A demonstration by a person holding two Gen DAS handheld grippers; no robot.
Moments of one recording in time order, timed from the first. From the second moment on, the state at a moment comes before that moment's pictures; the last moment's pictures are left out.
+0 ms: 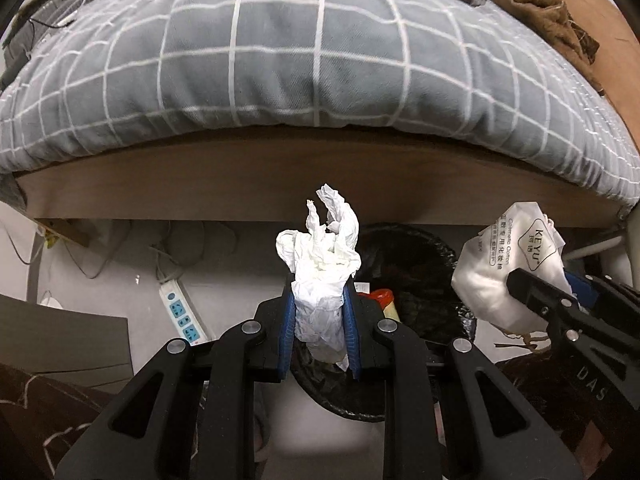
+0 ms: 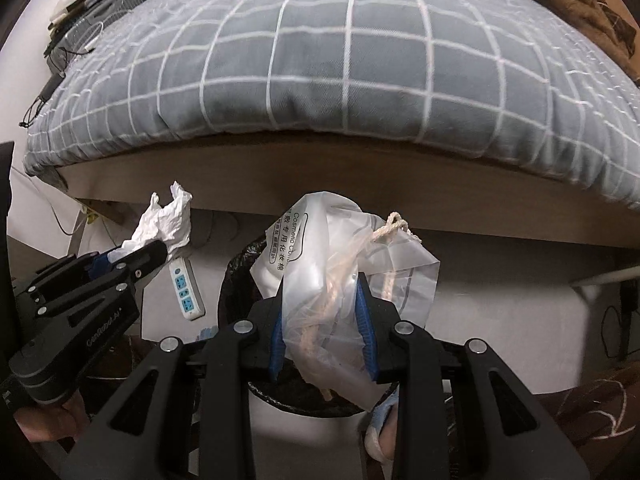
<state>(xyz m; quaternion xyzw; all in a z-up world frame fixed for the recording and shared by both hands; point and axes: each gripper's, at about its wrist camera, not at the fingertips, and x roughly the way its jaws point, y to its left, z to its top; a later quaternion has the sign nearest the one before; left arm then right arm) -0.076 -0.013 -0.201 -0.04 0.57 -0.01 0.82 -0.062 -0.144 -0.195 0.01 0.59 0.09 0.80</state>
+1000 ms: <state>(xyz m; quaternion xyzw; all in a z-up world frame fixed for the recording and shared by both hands) -0.058 -0.031 -0.223 -0.03 0.59 -0.03 0.80 -0.053 -0.172 -0.209 -0.01 0.59 0.07 0.80</state>
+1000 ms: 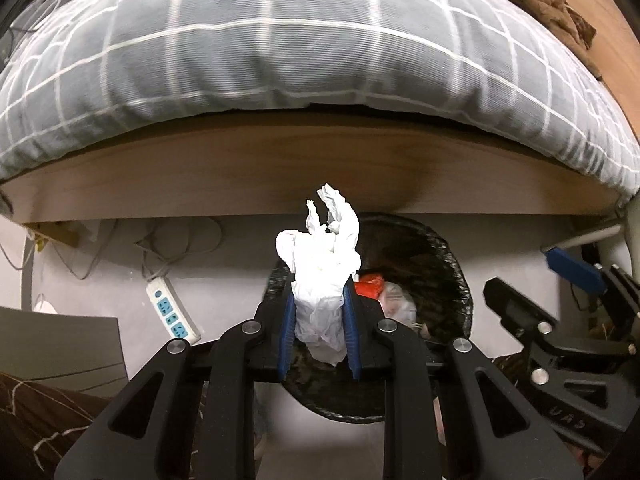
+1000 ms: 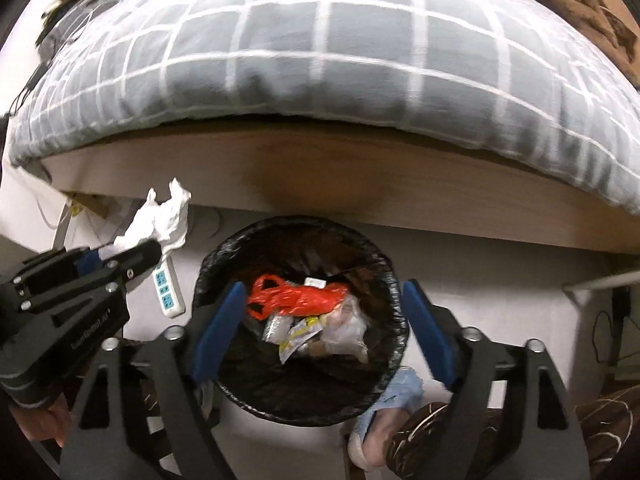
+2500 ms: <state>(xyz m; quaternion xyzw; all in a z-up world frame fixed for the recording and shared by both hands) -0.049 -0.091 -0.150 0.02 0.49 -0.05 0.87 -0.044 -0.268 -0.120 0.01 0.47 -0.05 0.88</state>
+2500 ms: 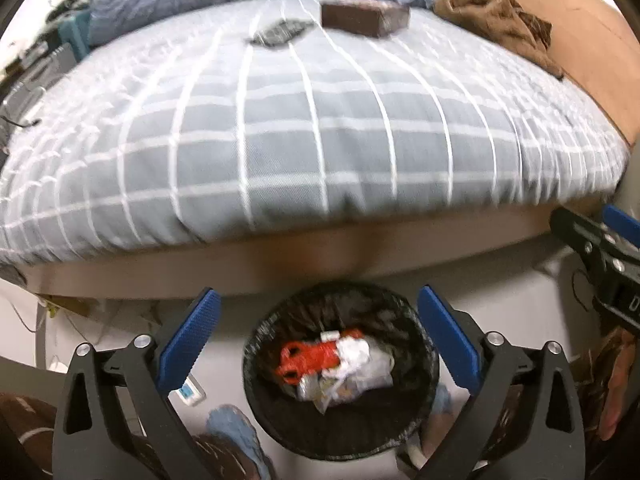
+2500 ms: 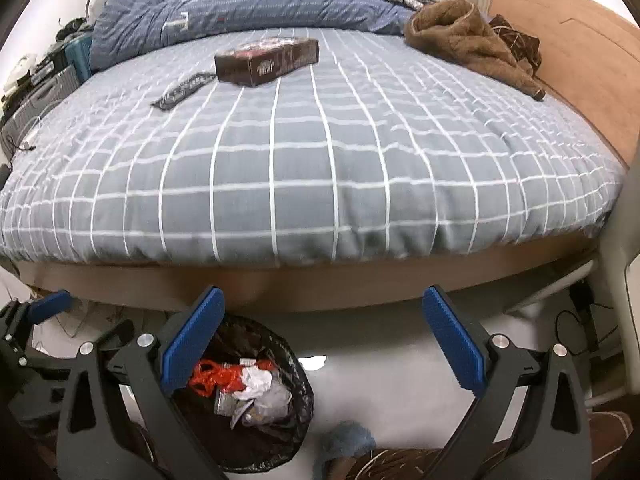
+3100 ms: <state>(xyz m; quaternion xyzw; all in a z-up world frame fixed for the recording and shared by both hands) 0.016 -0.075 -0.075 0.01 0.41 -0.03 0.91 0.013 -0.252 -0.058 0.01 0.40 -0.03 0.92</state>
